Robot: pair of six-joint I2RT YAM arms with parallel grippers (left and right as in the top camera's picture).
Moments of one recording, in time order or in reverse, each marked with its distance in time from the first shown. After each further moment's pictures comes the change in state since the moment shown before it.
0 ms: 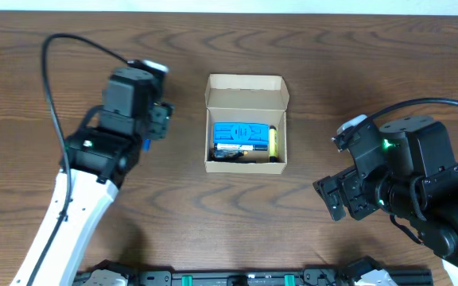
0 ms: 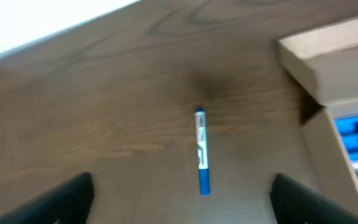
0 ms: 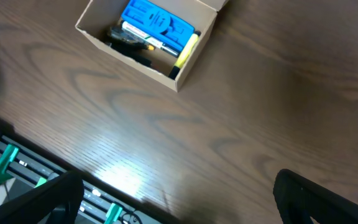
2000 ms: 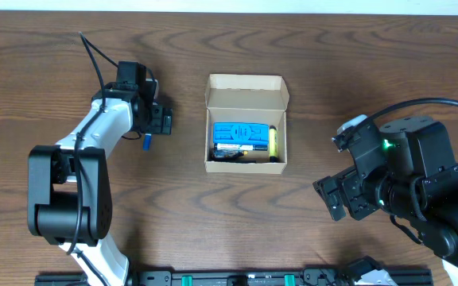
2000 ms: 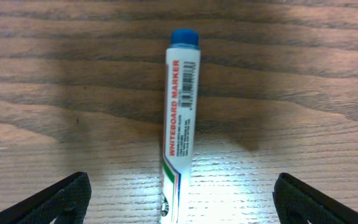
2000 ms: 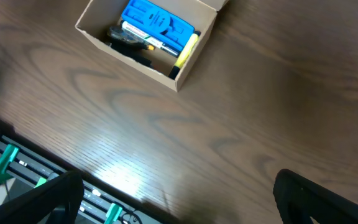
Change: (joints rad) left arm 0.205 0.642 0.000 0.189 0.298 -0.096; right arm 0.000 0.000 0.000 0.000 0.000 0.000
